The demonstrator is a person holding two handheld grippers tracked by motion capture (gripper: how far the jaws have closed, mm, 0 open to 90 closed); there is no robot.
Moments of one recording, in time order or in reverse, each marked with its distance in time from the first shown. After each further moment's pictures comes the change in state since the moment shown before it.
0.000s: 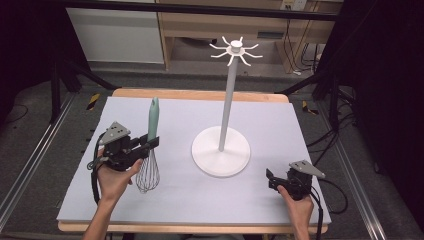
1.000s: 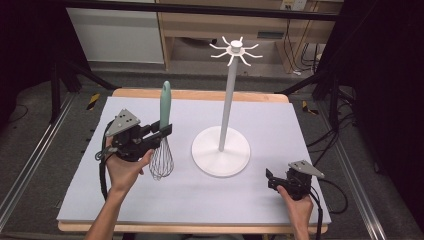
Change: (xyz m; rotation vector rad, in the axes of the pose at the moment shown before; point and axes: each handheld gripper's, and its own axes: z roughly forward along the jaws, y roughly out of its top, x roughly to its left) left arm -0.034 0.043 0.004 -0.102 -0.062 0.065; right arm 0.001 -0.001 0.001 -0.002 -0.004 -0.006
